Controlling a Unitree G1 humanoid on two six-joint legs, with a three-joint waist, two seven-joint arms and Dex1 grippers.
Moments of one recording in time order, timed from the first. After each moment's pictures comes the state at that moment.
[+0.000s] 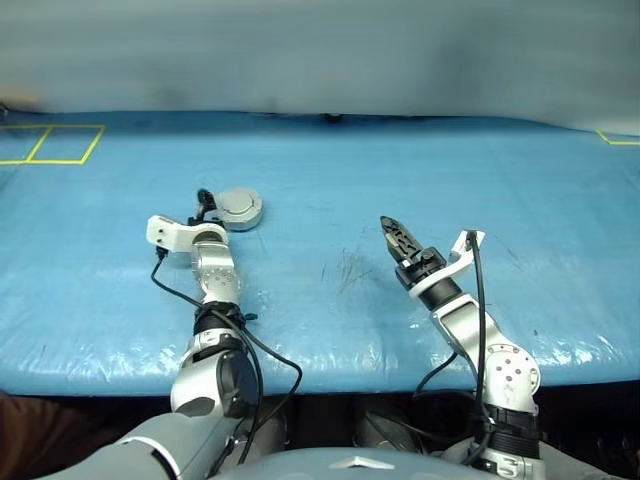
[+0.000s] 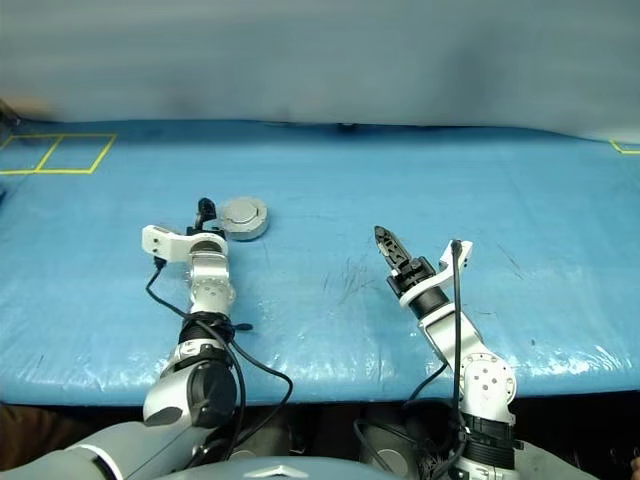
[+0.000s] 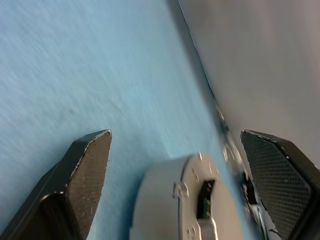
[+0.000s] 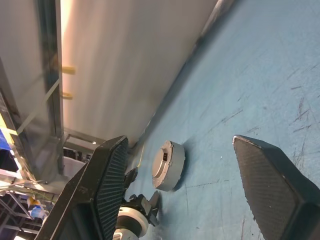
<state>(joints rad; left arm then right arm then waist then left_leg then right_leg) -0.66 -0.10 0.59 0.65 -0.70 -0.21 0.11 -0.06 -0.09 -0.25 -0.23 1.30 0.66 0.06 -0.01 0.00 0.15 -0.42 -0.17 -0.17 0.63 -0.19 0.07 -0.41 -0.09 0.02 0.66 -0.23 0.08</state>
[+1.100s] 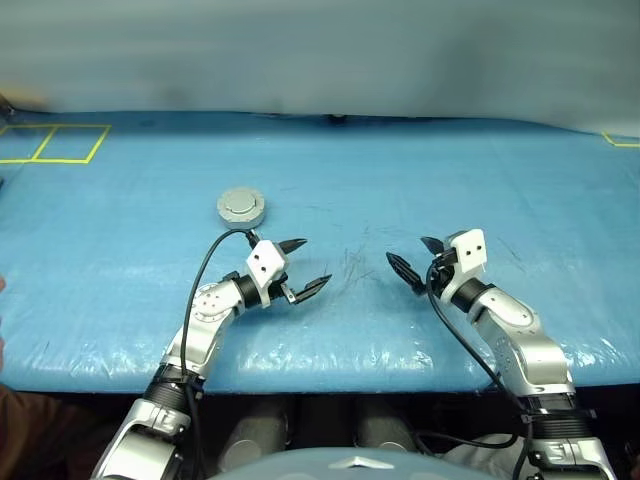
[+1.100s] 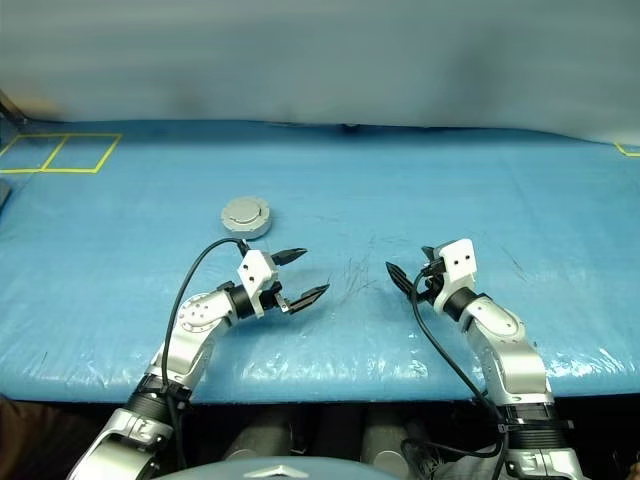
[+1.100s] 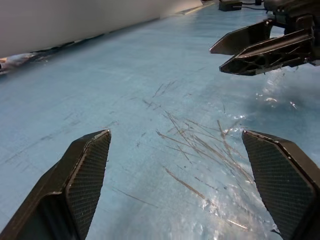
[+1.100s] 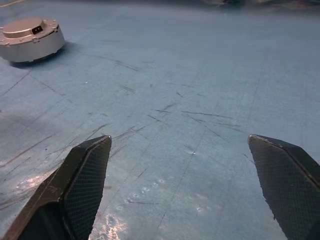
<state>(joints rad) -0.23 0.28 -0.23 0.19 -0.16 -0.13 -0.75 -0.09 -0.45 -0.05 -0.02 0.38 0.27 0.52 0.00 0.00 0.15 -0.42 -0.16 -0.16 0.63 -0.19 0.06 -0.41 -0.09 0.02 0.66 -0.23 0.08</state>
